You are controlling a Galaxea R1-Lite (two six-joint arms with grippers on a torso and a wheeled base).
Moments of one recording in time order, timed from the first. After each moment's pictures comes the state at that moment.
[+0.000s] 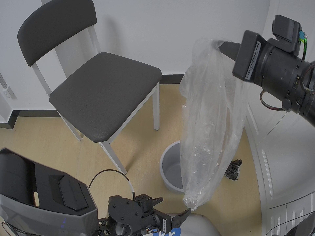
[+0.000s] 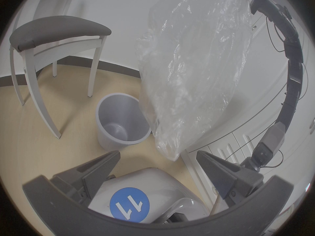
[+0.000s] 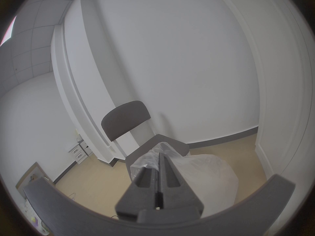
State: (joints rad) left arm -1.00 2.18 -0.27 -1.53 0.08 -0.47; right arm 0.99 1.45 -1.17 -0.40 -0.48 0.19
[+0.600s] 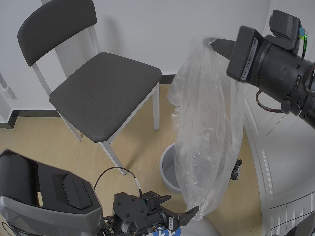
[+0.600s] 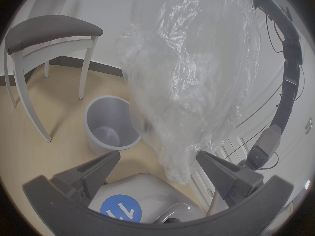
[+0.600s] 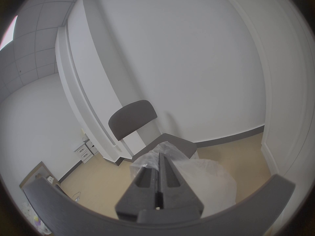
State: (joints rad) left arm -1.00 2.20 -0.34 -1.53 0.03 -0.46; right arm 1.04 1.46 -1.19 -0.41 -0.48 0.19
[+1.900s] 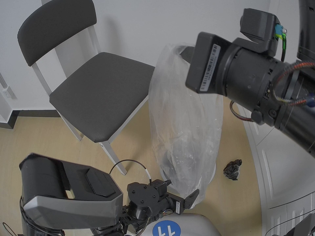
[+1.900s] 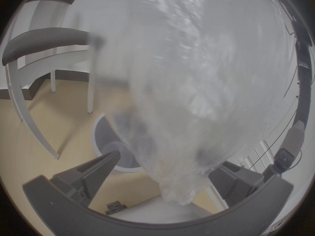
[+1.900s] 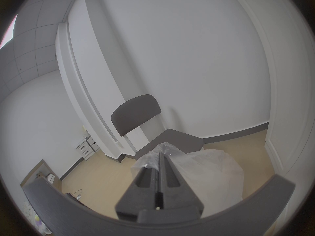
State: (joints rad) left arm -0.94 2.33 -0.52 -1.53 0.12 -0.35; right arm 1.10 1.56 -1.25 -0.41 -0.53 0.19
